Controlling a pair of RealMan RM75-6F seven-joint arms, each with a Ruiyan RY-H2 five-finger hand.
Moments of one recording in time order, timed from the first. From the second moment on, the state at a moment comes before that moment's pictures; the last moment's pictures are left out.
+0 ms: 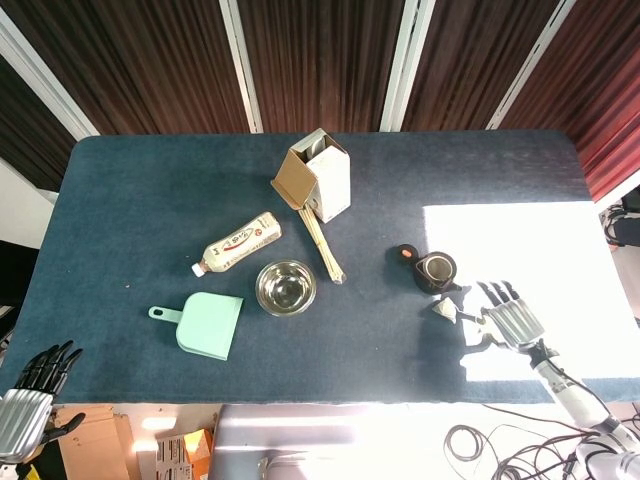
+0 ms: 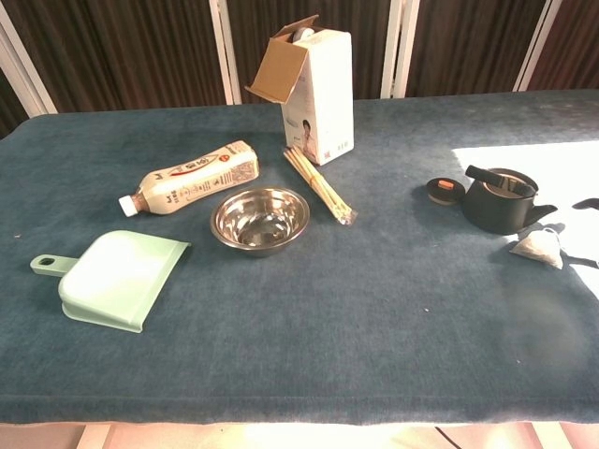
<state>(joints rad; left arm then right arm) 0.02 -1.36 0.13 -1.01 1.72 1.66 -0.25 0.41 -1.49 -0.10 -0.84 -1.59 1.05 0.14</state>
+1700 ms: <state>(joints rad) 0.00 -1.33 0.12 -1.08 1.73 1.65 -0.19 0.43 -1.22 0.01 -1.34 -1.66 1.32 0.08</state>
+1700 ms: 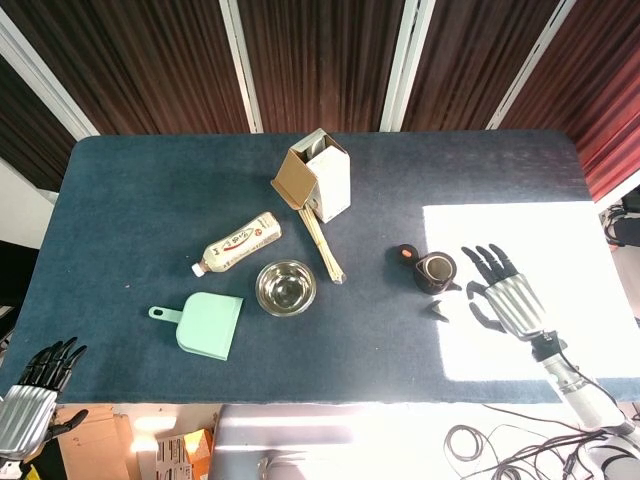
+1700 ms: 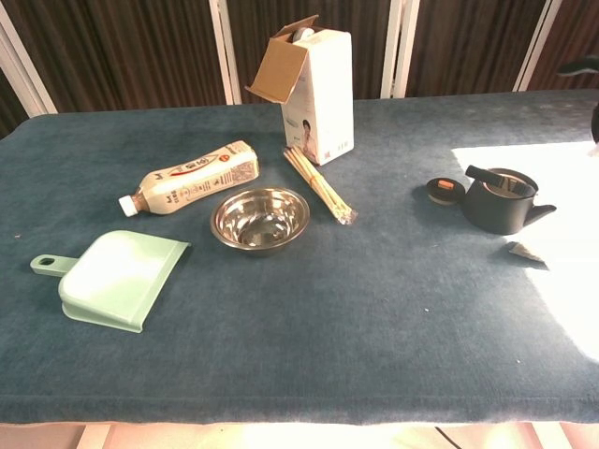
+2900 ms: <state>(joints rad) -0.01 -1.33 0.11 -1.05 1.69 1.61 -0.25 0.51 -1.00 0.23 -1.70 -1.38 1.22 -0.07</state>
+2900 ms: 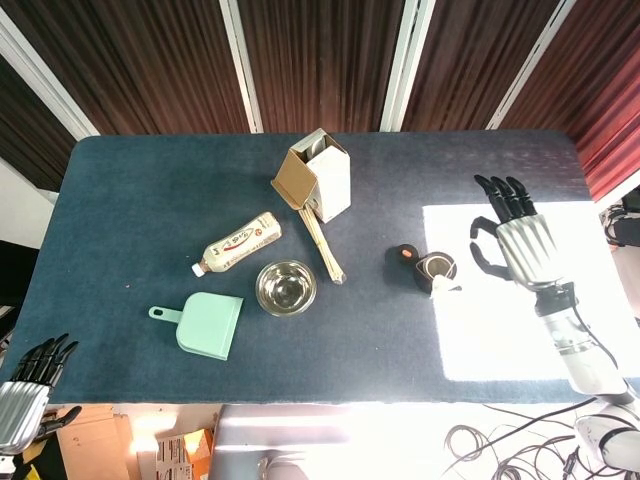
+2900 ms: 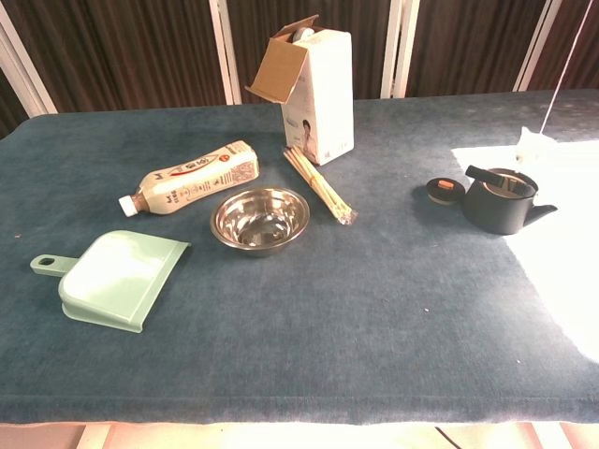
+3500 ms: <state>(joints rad) -0.02 -1.33 0.10 -1.06 1.67 1.57 -0.24 0.56 -1.08 0.24 -1.51 -1.30 1.10 -0.03</state>
